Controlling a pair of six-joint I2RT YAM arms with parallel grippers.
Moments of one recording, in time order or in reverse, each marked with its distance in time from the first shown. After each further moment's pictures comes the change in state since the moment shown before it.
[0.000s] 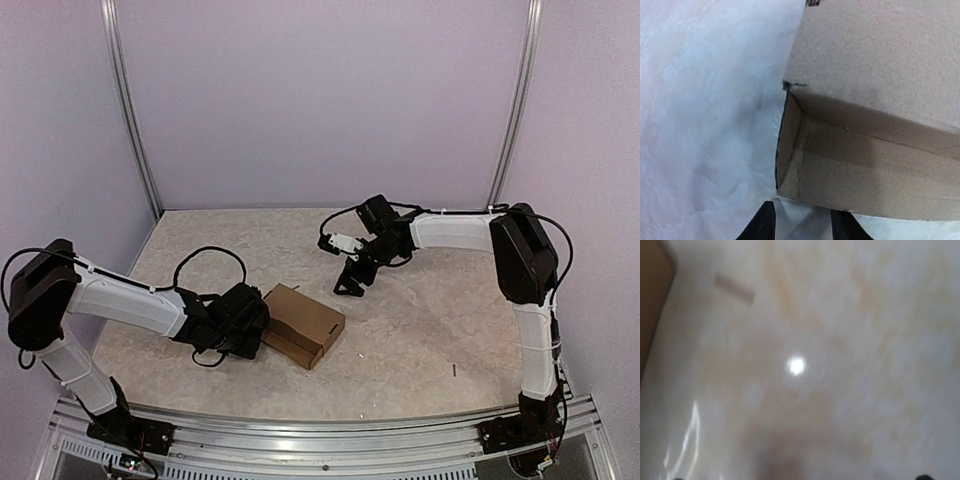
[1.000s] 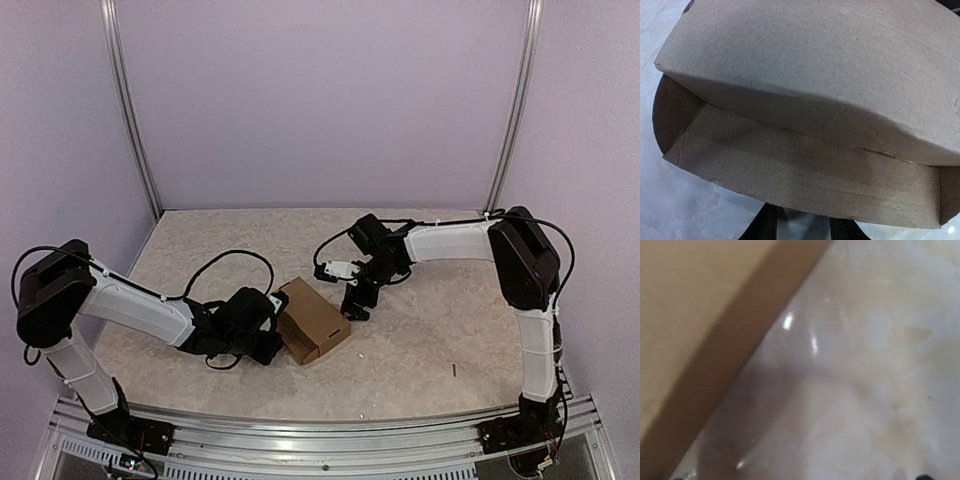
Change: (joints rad) left arm -0.034 0.064 -0.031 0.294 0.144 0.206; right arm 0.079 -0.036 -0.118 -0.084 0.054 -0.077
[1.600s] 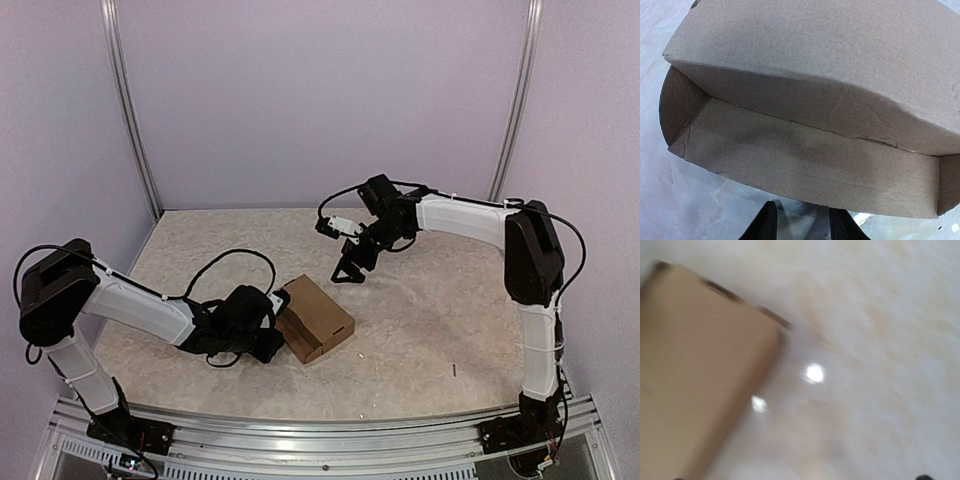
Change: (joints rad) left arm 0.024 0.016 -0.008 0.065 0.019 0.063; right arm -0.085 -0.014 0.233 -0.112 -0.119 0.057
